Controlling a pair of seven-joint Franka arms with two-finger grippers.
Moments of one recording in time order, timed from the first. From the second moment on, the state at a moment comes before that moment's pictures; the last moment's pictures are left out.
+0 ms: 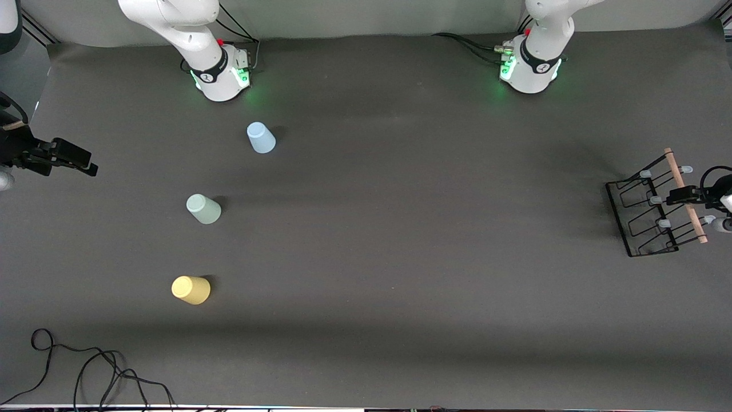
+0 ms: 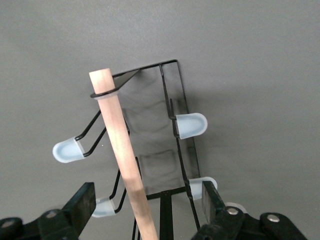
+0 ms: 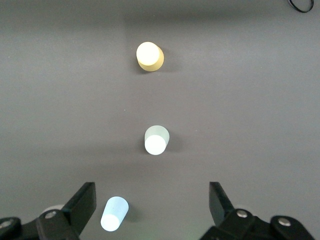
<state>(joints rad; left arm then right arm) 0.38 0.29 0.02 -1.88 0.07 2.04 0.48 -0.07 -0.01 0.02 -1.60 0.02 1.57 0.01</state>
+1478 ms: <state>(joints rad) 0.15 0.26 -0.03 -1.67 0.01 1.73 0.21 -0.07 -0.01 0.02 -1.60 0.02 1.57 0.01</state>
